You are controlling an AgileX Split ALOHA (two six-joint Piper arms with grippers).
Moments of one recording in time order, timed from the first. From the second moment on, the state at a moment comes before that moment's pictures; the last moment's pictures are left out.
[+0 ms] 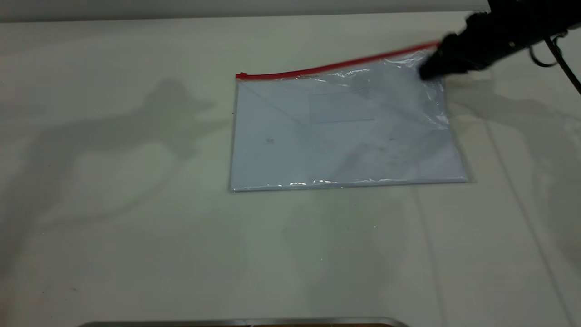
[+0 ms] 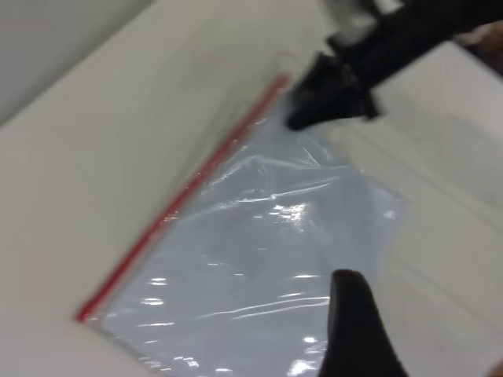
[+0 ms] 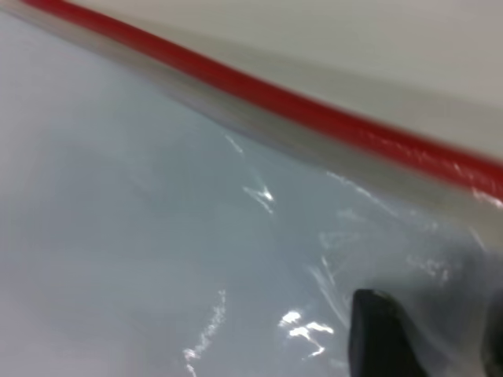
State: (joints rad) left arm -0.10 1.89 -1.63 -0.95 1.03 1.10; right arm -0.04 2.55 -1.57 1.25 0.46 -1.56
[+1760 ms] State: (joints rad) left arm -0.10 0.82 -0.71 -0.13 1.16 0.22; right arm 0.30 0.54 -0.58 -0.05 1.13 0.06
